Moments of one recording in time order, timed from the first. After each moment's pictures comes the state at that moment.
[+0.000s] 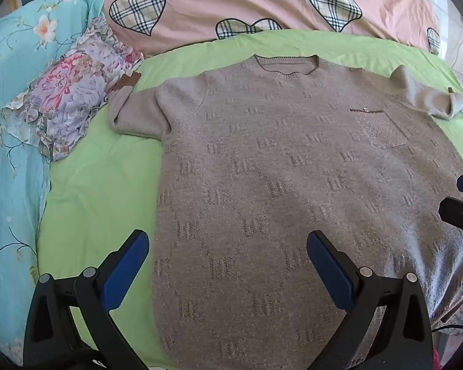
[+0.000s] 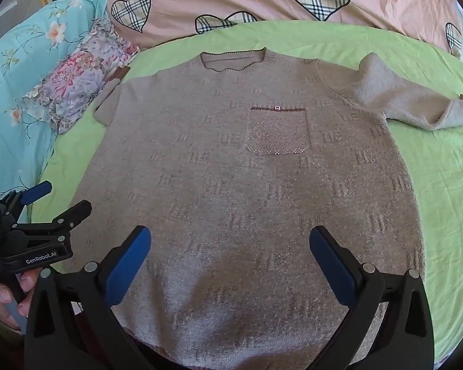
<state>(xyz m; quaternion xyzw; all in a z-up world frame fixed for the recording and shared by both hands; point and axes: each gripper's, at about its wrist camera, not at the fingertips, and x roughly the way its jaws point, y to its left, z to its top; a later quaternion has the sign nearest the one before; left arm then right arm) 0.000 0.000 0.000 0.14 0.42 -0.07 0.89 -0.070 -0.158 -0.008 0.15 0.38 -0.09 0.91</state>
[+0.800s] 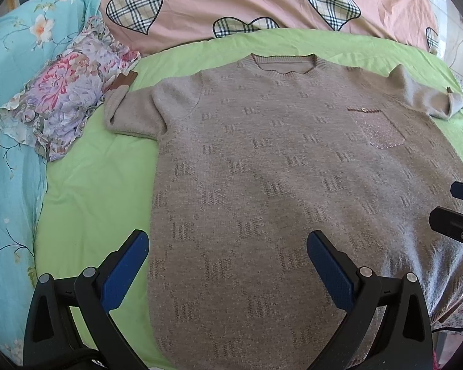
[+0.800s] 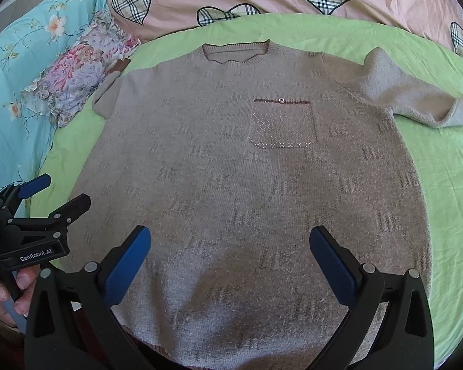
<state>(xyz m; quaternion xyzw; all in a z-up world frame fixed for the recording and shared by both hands) 0.000 -0.001 -0.001 0.14 0.43 -0.07 0.89 -0.063 -0.158 -0.015 0.15 0.40 -0.08 0.90</state>
